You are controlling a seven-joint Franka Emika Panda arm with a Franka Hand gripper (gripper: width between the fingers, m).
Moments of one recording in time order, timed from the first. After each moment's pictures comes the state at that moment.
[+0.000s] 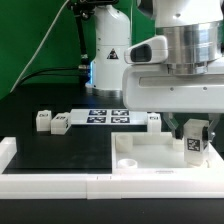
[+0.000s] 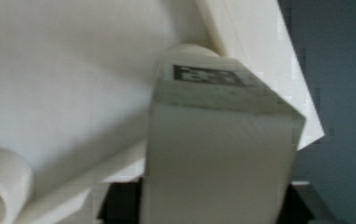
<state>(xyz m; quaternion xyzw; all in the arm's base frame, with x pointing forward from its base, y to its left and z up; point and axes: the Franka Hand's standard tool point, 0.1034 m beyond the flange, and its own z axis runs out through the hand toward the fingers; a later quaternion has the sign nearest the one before) 0.636 0.103 0.078 -0.96 0.29 0.00 0.06</state>
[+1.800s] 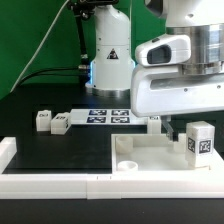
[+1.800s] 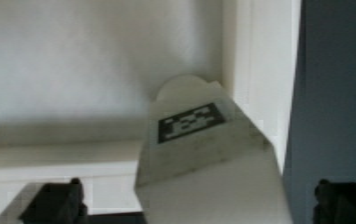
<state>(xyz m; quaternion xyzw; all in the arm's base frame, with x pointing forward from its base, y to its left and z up) 0.632 0.118 0.078 -1.00 -0.04 -0.01 0.05</state>
